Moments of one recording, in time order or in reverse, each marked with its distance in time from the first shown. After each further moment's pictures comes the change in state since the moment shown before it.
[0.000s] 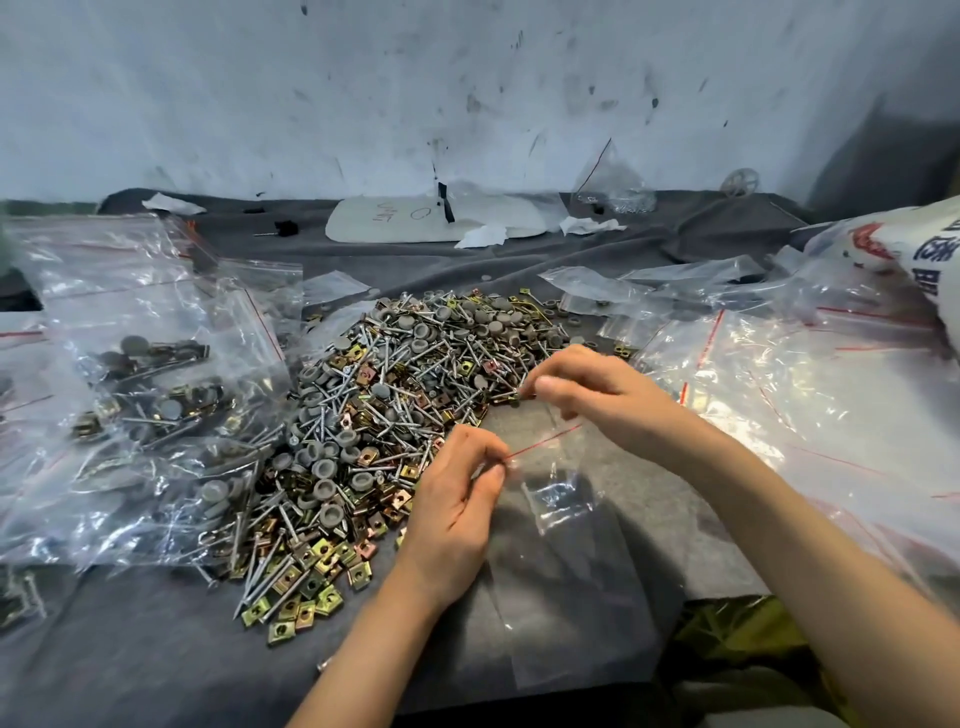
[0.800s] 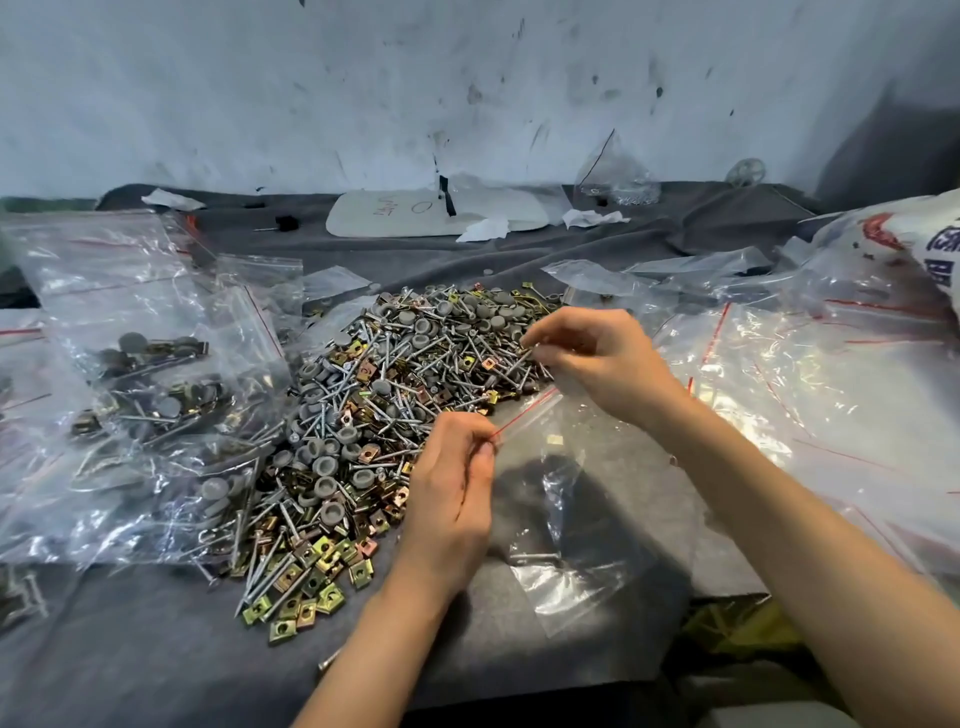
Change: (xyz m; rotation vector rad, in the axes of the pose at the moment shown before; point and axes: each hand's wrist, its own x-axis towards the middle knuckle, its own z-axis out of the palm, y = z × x) left_hand 0.003 -0.001 0.003 0.106 0.128 0.010; right_hand 0.025 -0.004 -0.001 -0.005 0.243 -0.097
